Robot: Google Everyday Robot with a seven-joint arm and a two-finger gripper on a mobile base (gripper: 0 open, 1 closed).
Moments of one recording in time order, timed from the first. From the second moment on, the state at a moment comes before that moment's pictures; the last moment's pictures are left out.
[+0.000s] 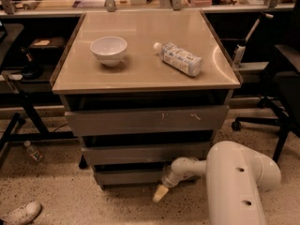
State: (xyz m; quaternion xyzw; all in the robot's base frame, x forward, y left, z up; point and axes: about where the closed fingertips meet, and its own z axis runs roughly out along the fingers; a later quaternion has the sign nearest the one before) arm 0.576 -0.058 0.172 -0.55 0.80 0.16 0.17
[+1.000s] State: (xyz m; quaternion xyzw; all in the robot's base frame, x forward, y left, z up) arm 0.524 -0.064 0.182 -0.54 0.81 0.19 0.11
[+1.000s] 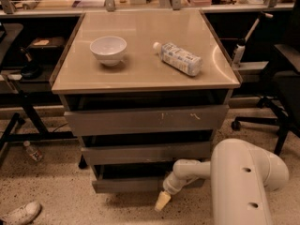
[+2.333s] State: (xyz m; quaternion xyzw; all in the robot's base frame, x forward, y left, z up) arm 0.457 -0.073 0.202 -0.51 0.83 0.25 0.04
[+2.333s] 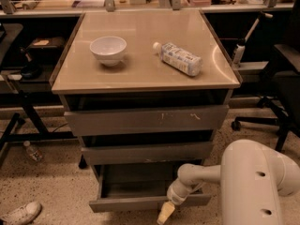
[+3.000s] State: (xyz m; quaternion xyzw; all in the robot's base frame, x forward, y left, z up) arm 0.444 -0.080 0.177 -0.51 0.82 0.24 0.01
